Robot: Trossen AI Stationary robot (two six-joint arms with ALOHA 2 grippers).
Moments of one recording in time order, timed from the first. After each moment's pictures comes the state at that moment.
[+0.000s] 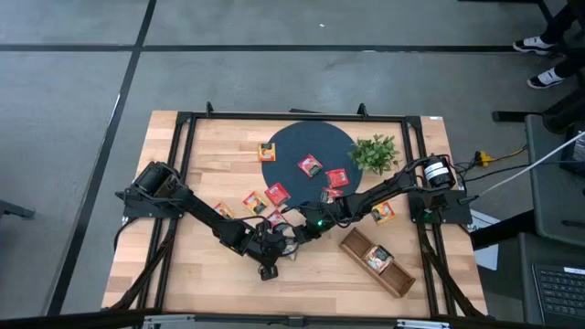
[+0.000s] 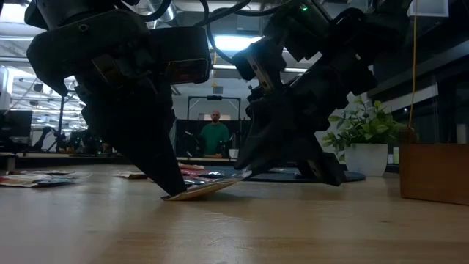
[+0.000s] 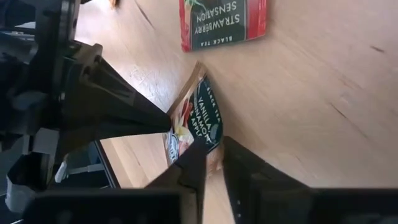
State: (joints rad) left arm -0.47 1.91 1.02 -0.13 -0.24 -0.68; right arm 0.20 1.96 0.94 0.30 -0.21 1.28
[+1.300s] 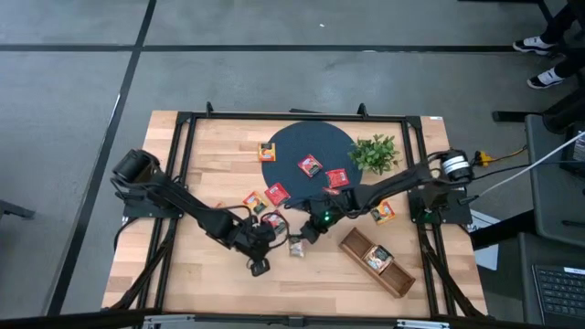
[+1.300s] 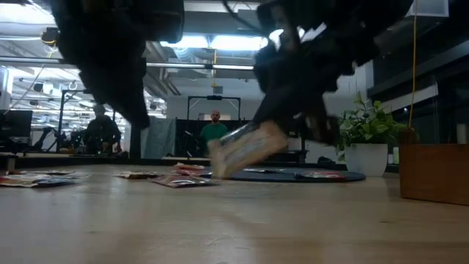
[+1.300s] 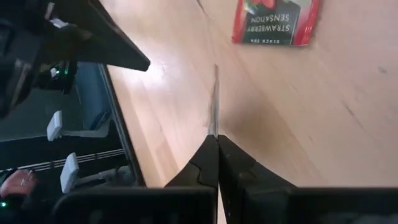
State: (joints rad) left arm -0.48 1.69 1.02 -0.35 -0.20 -0.85; right arm 0.17 1.77 0.94 0.11 -0.28 1.04
